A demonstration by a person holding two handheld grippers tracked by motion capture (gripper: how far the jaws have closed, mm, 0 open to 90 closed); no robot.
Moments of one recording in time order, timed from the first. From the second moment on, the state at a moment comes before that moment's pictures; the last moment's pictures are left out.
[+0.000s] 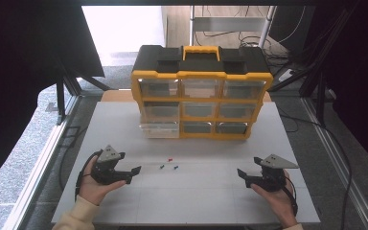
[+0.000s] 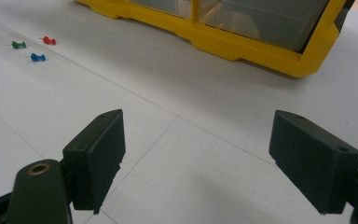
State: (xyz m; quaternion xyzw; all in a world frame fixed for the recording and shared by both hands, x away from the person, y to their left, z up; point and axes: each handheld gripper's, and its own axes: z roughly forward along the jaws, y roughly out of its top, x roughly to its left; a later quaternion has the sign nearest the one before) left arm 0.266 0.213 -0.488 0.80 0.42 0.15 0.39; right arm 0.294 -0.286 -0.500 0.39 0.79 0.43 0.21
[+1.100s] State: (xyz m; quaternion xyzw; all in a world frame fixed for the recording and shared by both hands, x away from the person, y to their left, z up) left arm 0.293 0.159 -0.498 0.86 0.37 0.09 0.34; right arm 0.298 -0.282 -0.503 0.38 0.79 0.42 0.21
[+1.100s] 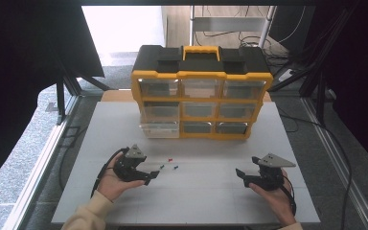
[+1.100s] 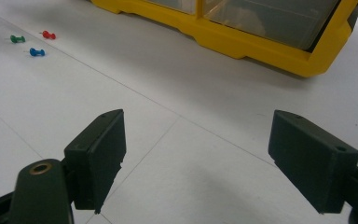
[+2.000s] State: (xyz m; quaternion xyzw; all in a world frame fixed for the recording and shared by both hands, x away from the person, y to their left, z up) left arm 0.324 0.123 -0.524 0.90 0.34 0.08 0.27; right arm 0.298 -0.281 -0.503 0.39 0.79 0.42 0.21
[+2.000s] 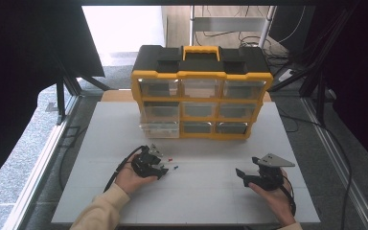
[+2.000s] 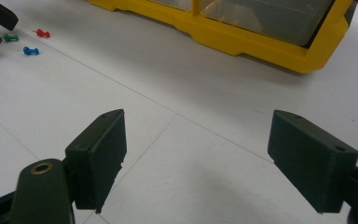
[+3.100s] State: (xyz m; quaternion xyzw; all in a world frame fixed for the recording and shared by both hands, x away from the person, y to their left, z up) left arm 0.311 0.135 -0.505 0.87 0.35 0.09 0.33; right arm 0.297 -0.281 -0.503 0.39 0.79 0.41 0.22
